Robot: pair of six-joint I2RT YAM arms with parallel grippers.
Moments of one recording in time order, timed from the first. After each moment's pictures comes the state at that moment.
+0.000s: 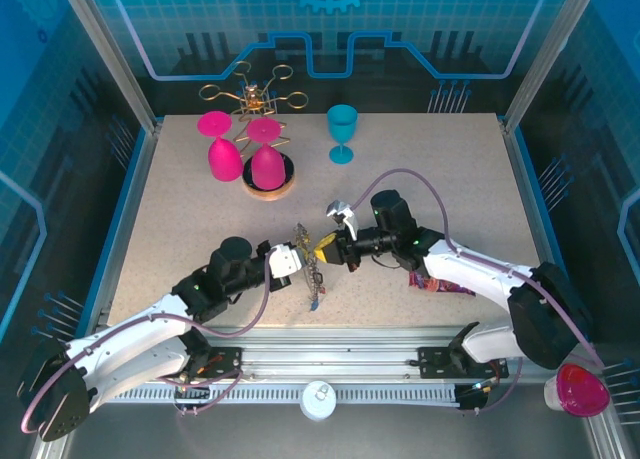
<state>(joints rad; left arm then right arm) -0.72 0.84 0.40 0.10 0.21 0.49 0.67 1.37 0.75 0.12 -0.82 0.15</state>
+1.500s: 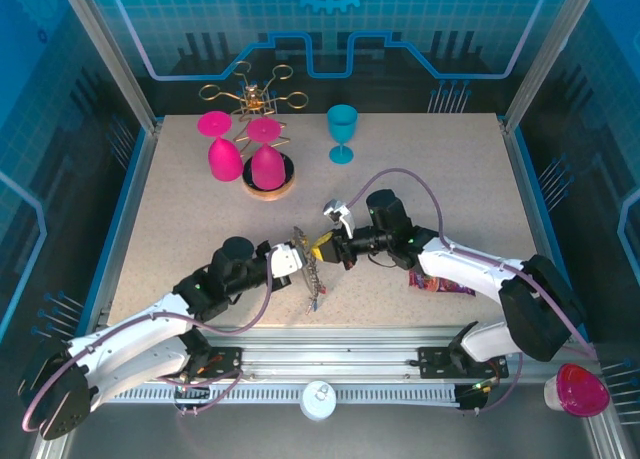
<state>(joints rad) -0.72 0.86 0.40 0.08 0.18 0.46 0.67 1.41 0.76 0.15 -0.79 0.19</state>
